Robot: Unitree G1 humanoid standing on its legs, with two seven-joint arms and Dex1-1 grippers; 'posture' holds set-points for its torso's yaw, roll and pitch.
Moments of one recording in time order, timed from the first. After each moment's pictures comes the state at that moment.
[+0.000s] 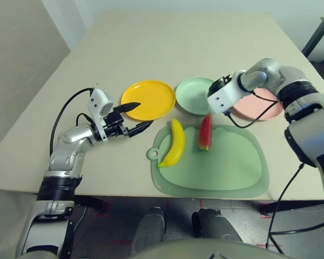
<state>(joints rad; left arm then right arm) -0.33 0.62 0.07 0.18 -0.38 0.11 -1.03 -1.37 -0.46 0.70 1.32 -0.73 -0.83 0.78</state>
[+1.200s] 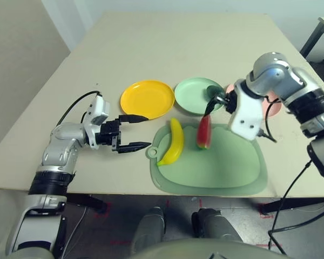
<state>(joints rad) -0.37 0.69 0.02 0.27 -0.42 0.01 -1.46 -1.16 -0.69 0.73 0.46 -0.09 -0.84 1.61</state>
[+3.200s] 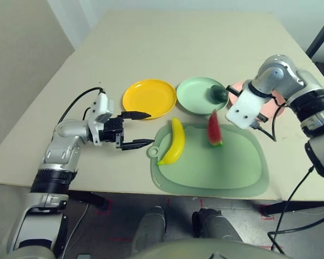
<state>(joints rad) -0.39 0.69 0.02 0.24 -0.42 0.02 -1.40 -1.20 -0.66 0.64 0.78 -0.30 -0.82 1.61</state>
